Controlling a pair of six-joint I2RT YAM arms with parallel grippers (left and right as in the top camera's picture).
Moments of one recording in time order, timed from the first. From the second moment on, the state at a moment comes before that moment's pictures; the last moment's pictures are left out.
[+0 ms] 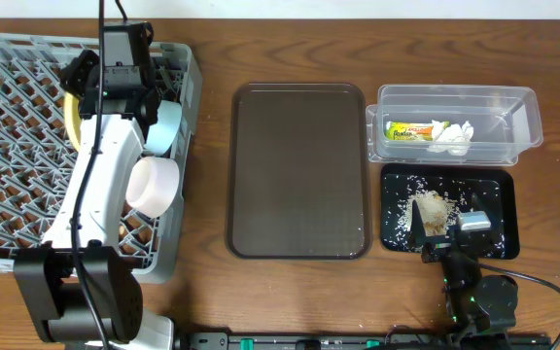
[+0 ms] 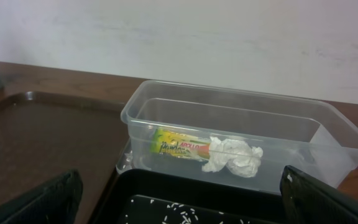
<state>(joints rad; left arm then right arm) 0.00 1.68 1.41 -0.48 -0.91 0.84 0.12 0.01 0.01 -0.07 0.02 -0.06</state>
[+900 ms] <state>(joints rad) -0.38 1.32 1.41 -0.95 -0.10 -0.10 0.12 0.01 0.01 -0.07 0.02 -0.06</state>
